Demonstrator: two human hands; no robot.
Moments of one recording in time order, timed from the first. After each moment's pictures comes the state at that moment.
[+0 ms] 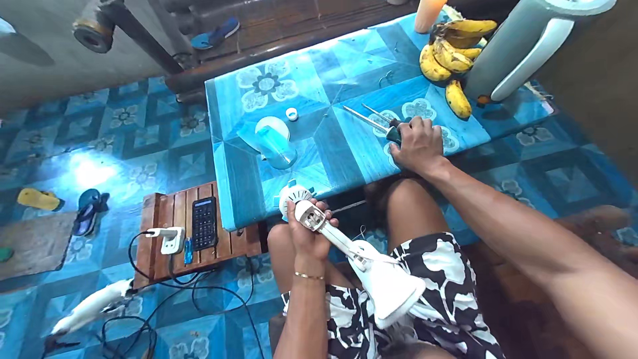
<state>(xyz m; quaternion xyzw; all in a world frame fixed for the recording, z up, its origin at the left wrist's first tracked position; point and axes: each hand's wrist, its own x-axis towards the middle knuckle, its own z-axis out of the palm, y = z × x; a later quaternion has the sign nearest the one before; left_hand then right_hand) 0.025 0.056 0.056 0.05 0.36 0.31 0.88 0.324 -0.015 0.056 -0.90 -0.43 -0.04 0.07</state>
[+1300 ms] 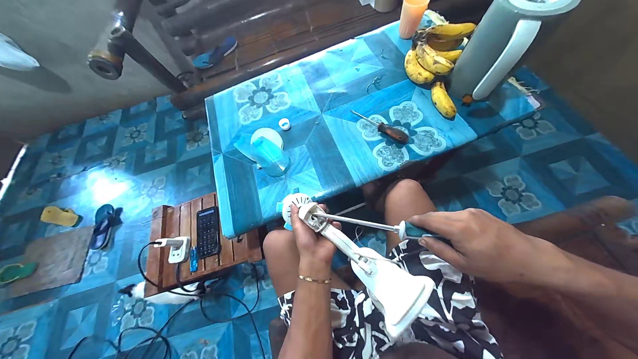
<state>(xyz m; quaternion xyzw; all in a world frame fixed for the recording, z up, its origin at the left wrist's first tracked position) 0.047 0.035 0.083 0.06 0.44 0.31 0.84 0.212 -0.173 0.157 -0.73 -0.65 0.14 0.17</state>
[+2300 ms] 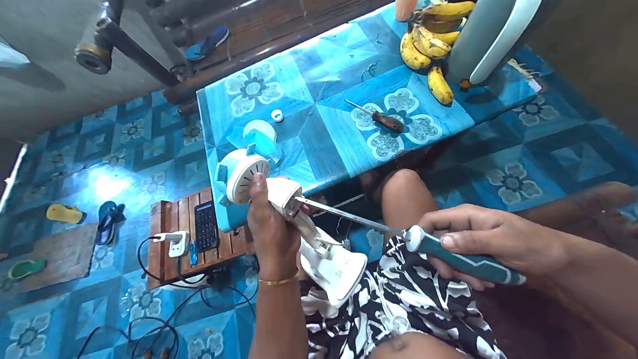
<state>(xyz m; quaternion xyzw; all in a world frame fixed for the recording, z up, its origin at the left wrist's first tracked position) 0.029 0.045 0.152 0.40 0.31 0.44 0.74 0.223 -0.188 0.172 -0.45 -0.35 0.68 0.46</state>
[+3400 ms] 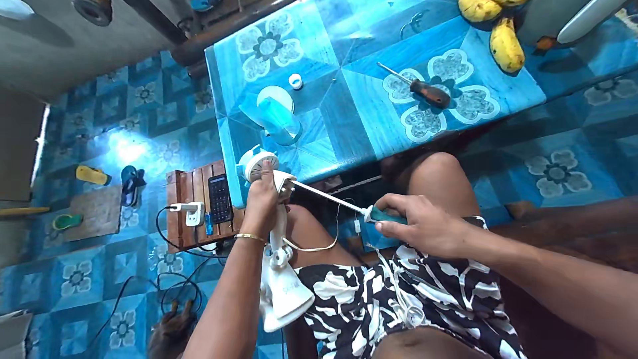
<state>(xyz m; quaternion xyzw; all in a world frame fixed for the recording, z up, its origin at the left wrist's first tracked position) -0.013 0.124 0.101 0.58 0.63 0.11 0.51 0.176 -0.095 0.123 -0.71 -0.41 0.52 0.23</state>
